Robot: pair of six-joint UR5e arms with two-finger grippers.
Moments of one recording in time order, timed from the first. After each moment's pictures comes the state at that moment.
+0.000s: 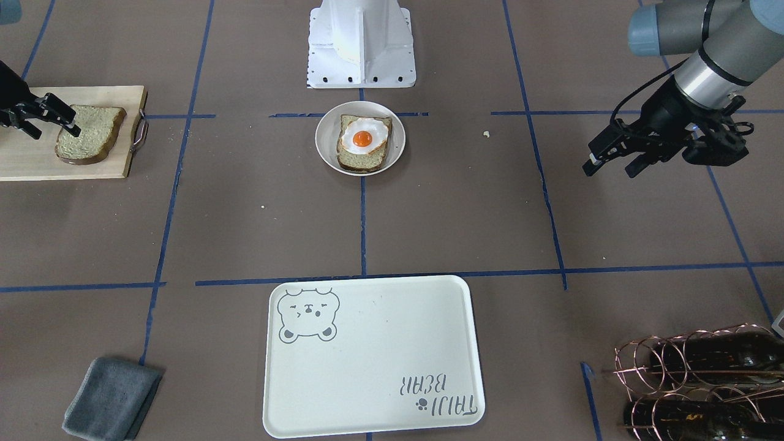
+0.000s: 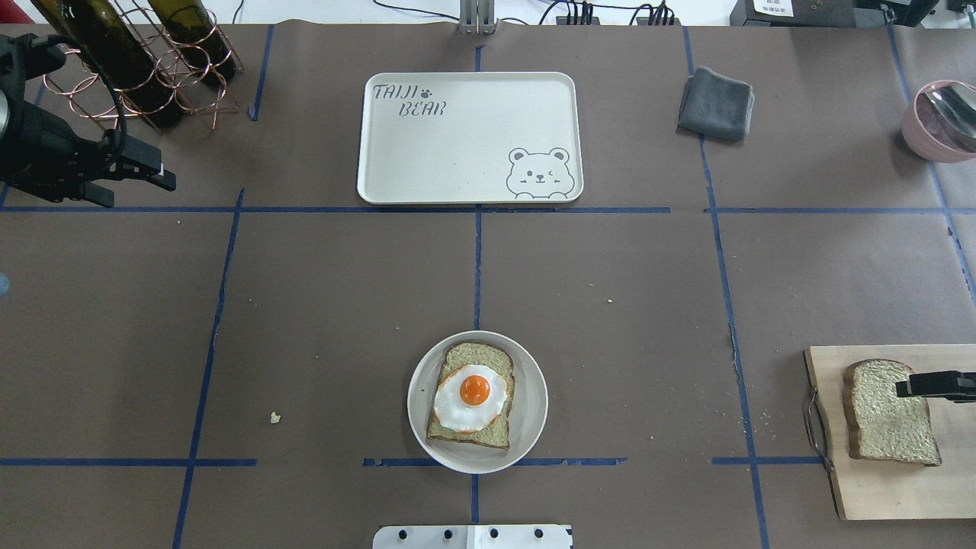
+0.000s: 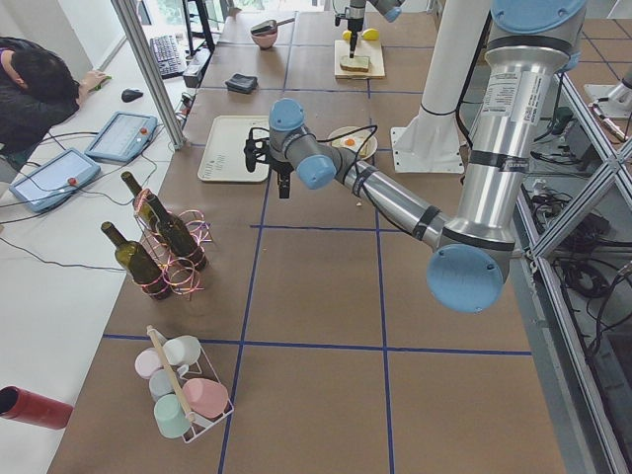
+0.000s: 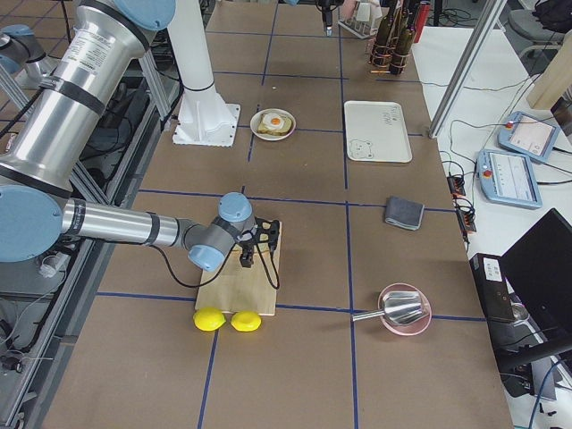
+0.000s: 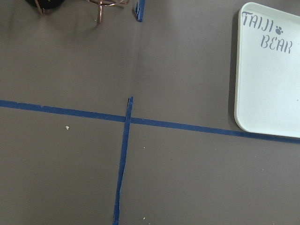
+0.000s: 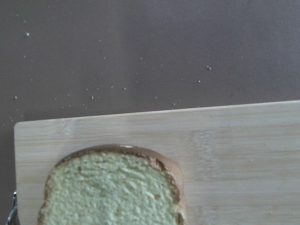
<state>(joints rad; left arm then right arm) -1.05 -1.73 -1.93 -1.91 -2.30 -1.06 0.75 -2.07 1.76 -0.47 2.09 1.14</state>
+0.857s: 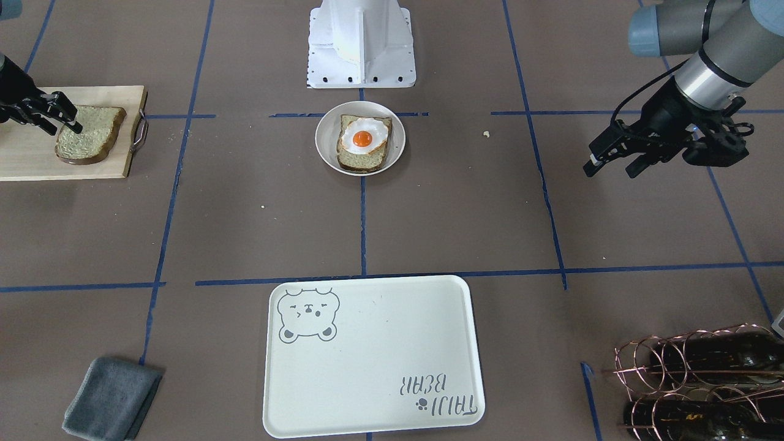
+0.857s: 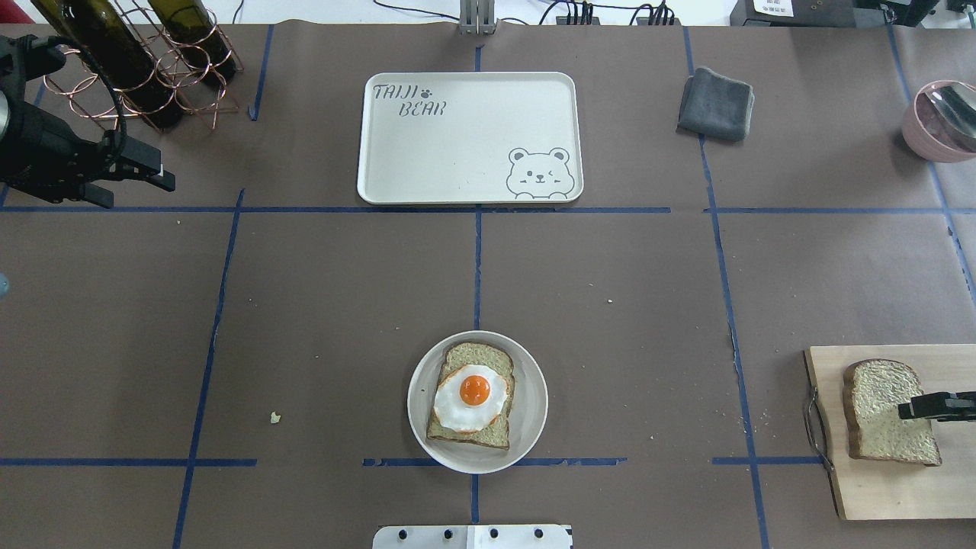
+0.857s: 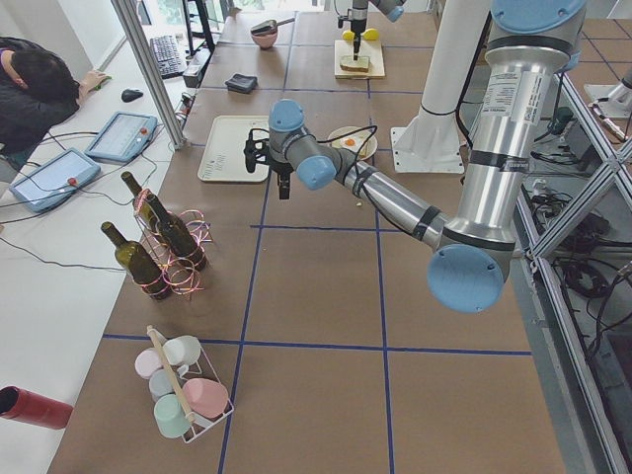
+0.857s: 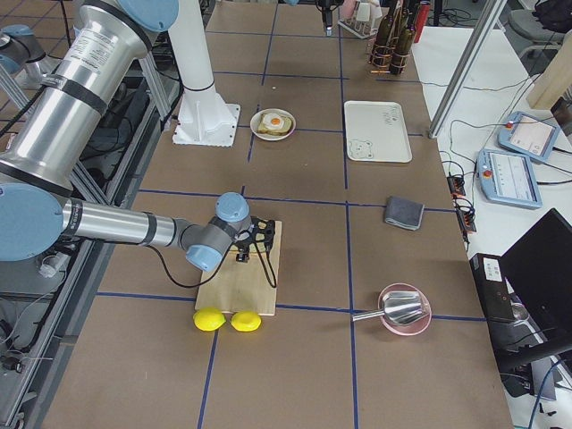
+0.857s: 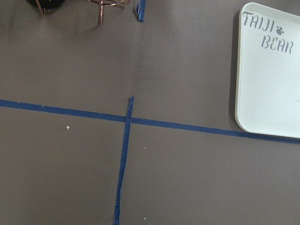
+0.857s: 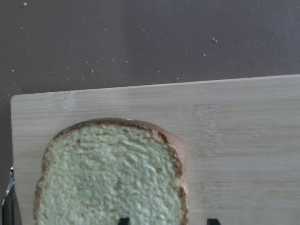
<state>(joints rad) -1.05 -1.73 -1.93 -1.91 -2.30 -1.06 0.72 -2.08 1.77 -0.46 2.10 1.14</state>
